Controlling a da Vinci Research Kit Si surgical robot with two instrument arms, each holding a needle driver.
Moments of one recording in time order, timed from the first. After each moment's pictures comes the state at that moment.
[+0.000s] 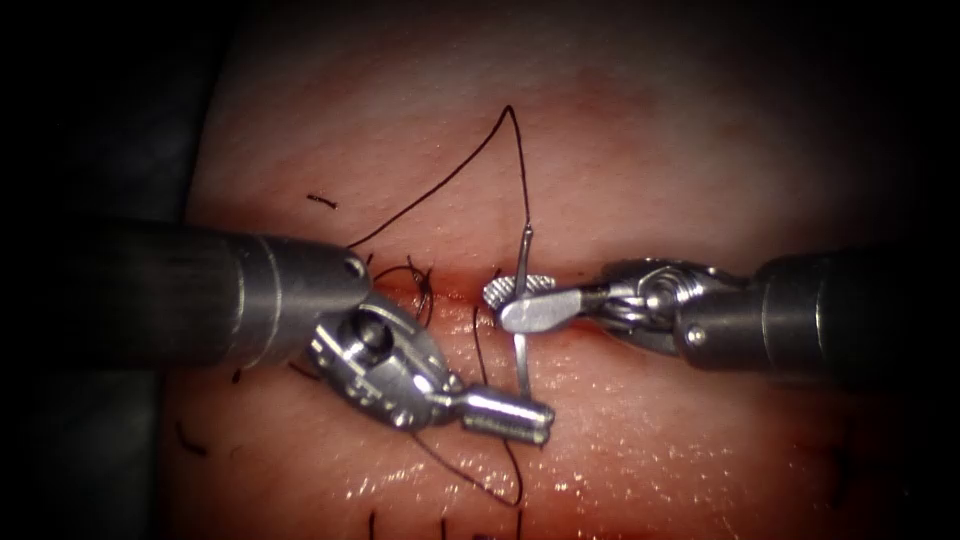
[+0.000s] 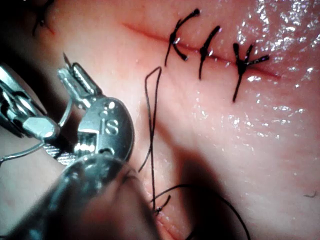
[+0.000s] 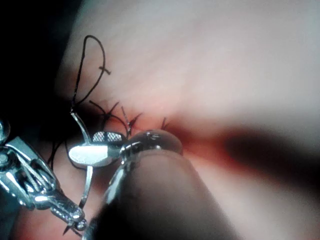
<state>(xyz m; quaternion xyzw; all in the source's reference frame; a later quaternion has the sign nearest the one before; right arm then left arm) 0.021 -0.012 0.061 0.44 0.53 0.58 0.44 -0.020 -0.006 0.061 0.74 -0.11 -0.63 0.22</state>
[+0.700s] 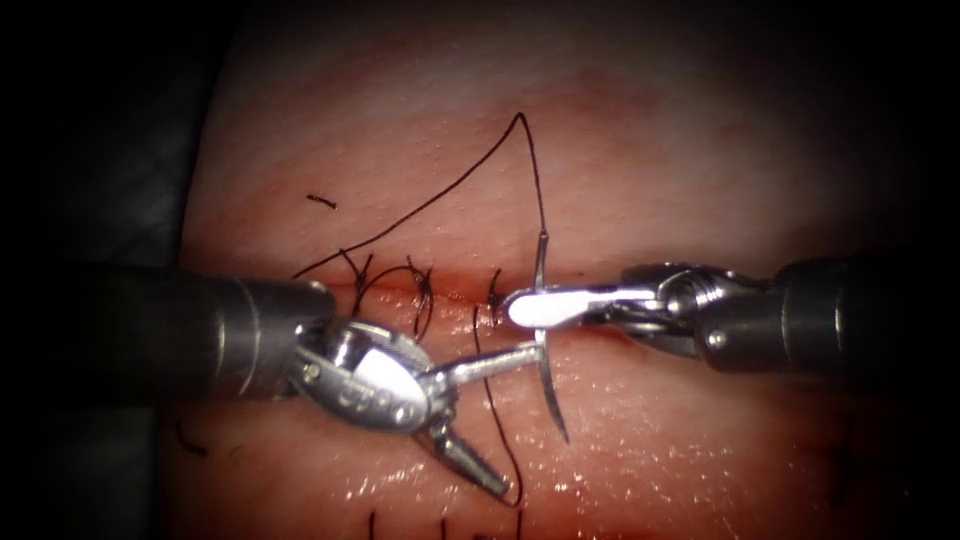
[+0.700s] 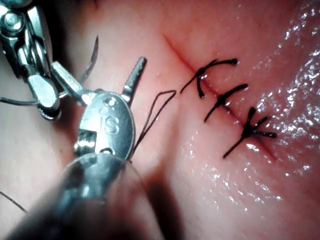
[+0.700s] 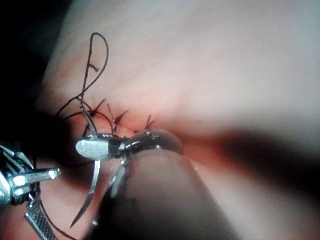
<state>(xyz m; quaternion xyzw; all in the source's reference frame) 0.018 -0.011 0.062 0.38 0.53 0.59 0.47 -0.020 -0.006 0.061 0.73 0.02 -0.68 0.10</state>
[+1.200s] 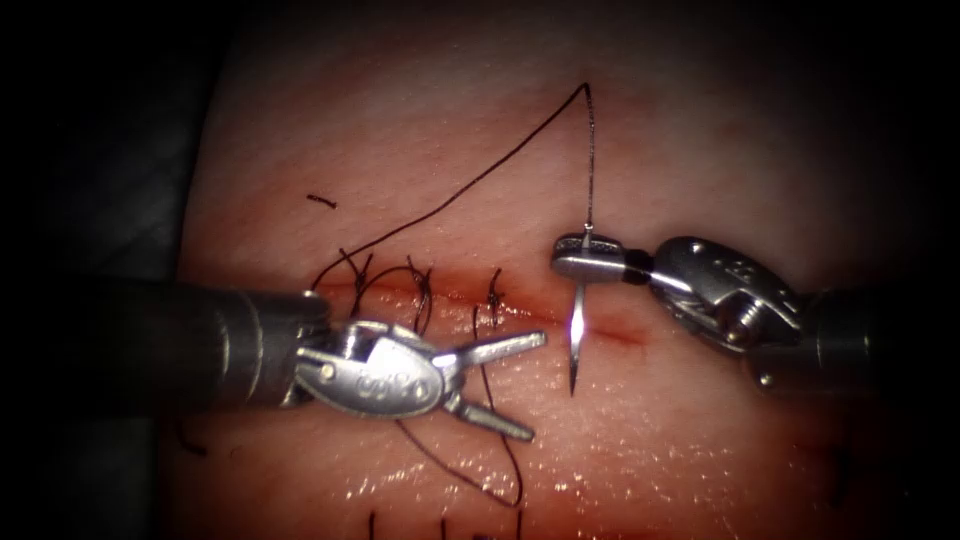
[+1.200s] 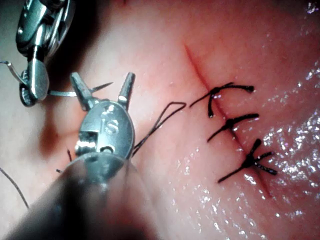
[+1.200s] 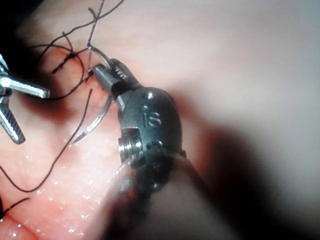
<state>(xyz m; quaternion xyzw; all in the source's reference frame) 0.015 -0.009 0.064 0.06 0.59 0.45 0.67 -0.020 -0.005 0.065 0.63 0.01 -0.78 -0.01</state>
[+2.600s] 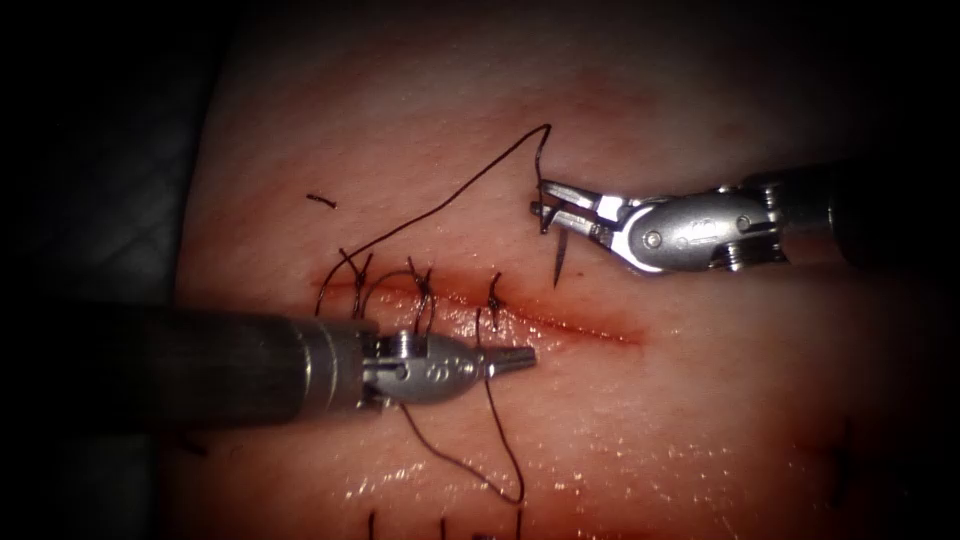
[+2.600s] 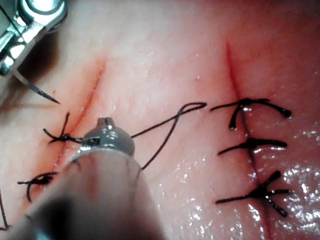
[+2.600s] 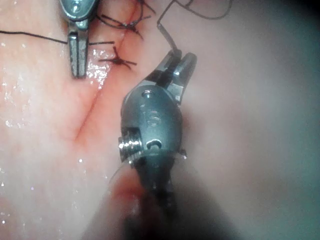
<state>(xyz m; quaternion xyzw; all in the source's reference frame) 0.019 -0.007 0.068 -0.17 0.60 0.17 0.76 -0.021 -0.008 0.077 0.42 0.04 -0.90 -0.13</state>
